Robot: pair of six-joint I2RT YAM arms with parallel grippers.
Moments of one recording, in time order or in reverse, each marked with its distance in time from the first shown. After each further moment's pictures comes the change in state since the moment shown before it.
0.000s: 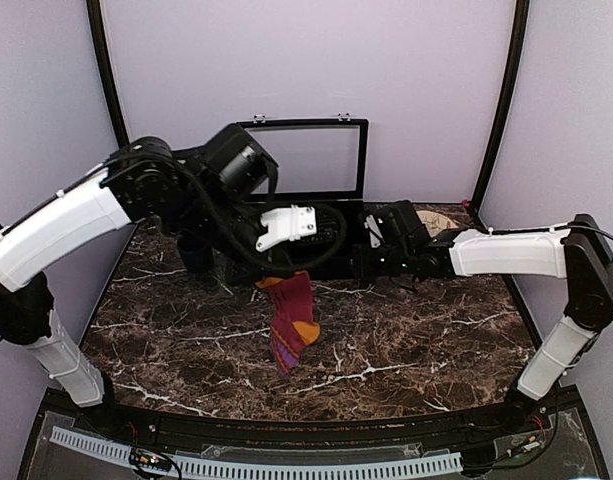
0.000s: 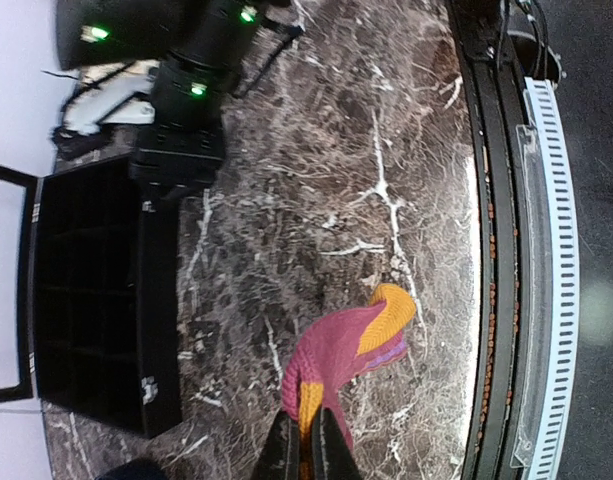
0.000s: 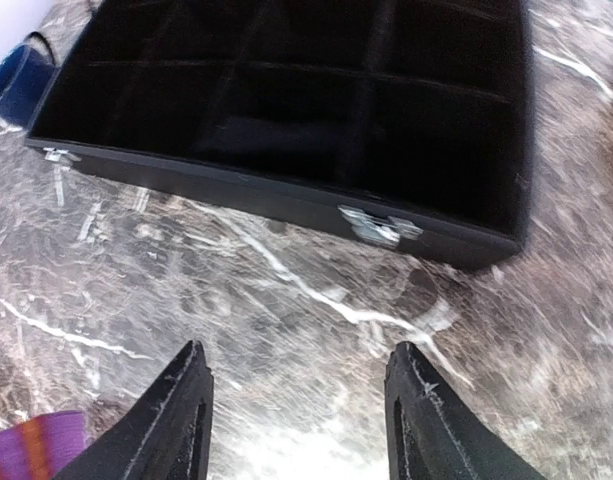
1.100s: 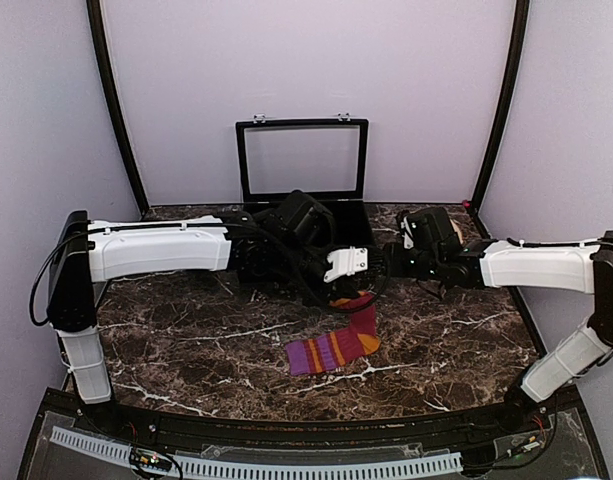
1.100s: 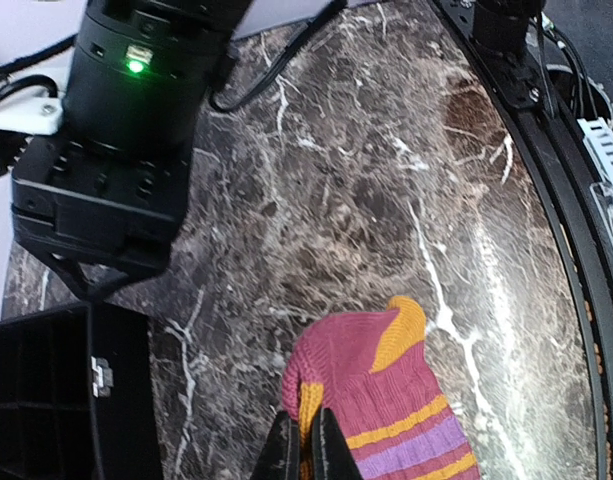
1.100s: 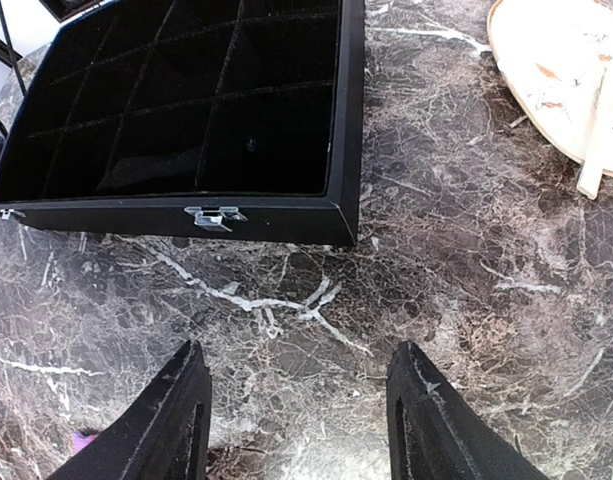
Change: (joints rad) left arm 0.101 0.294 -0.307 0.748 0.301 0.179; right arm -0.092 -0.185 -0.205 0.056 0.094 0.077
